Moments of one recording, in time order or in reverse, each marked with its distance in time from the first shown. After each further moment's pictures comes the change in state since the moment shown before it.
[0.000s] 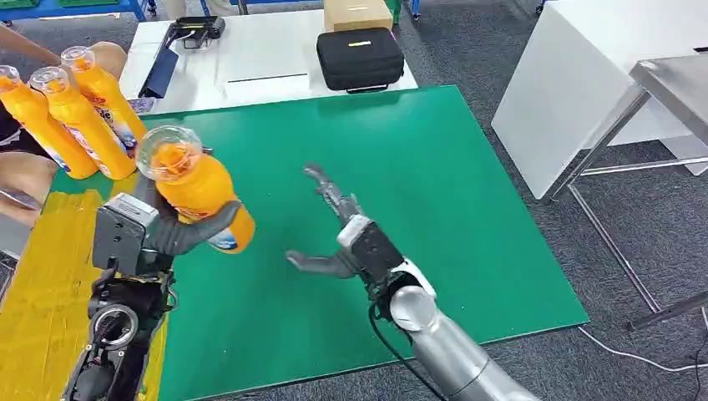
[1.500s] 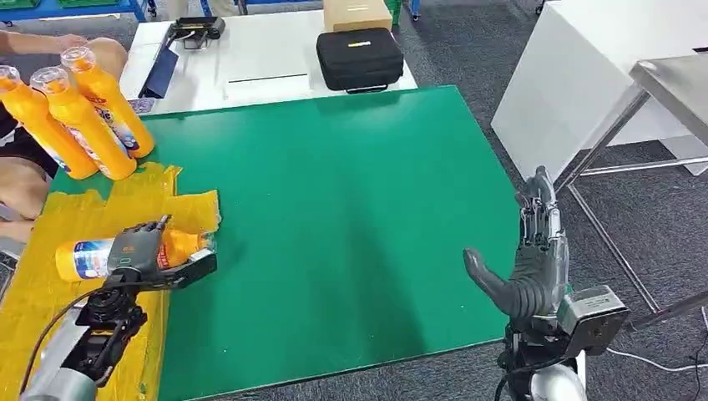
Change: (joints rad) left arm -0.219 0.142 0.069 0.960 -1.093 0.038 0.164; right arm 0.513 -0.054 -0.502 -0.623 0.089 -0.086 -0.028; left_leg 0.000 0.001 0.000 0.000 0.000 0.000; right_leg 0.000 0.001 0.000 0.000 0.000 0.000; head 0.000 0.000
